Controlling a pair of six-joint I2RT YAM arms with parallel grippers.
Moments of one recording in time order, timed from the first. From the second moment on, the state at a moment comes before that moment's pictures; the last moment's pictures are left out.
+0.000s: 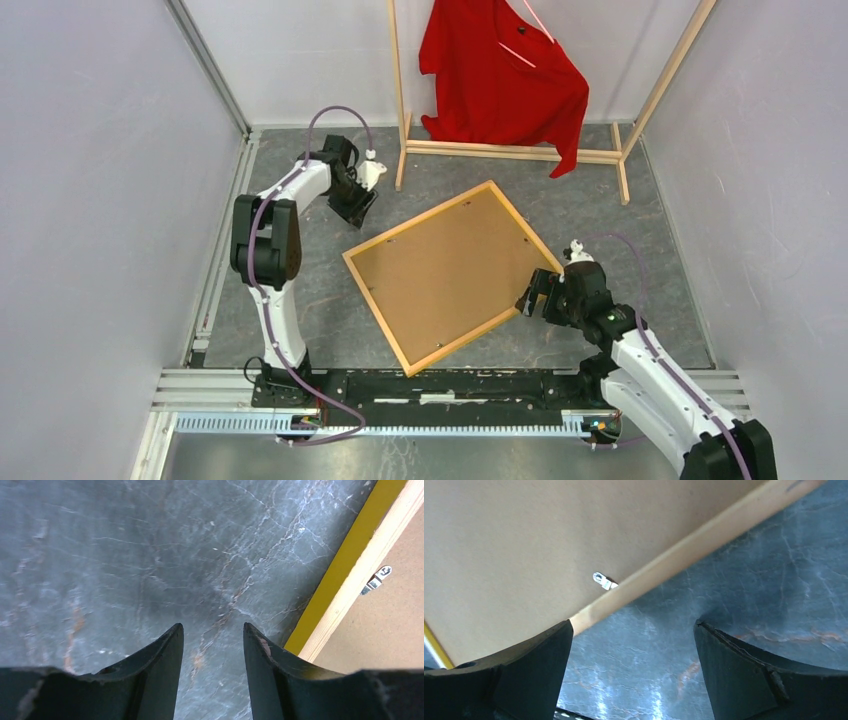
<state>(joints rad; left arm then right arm) -0.16 2.05 1.58 -0.80 0.21 0.60 0.35 0.71 0.31 -0.47 -0.06 0.58</state>
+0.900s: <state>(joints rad) -0.37 1.65 0.97 -0.82 0.29 0.76 0.27 1.19 0.57 -0.21 -0.08 0.54</state>
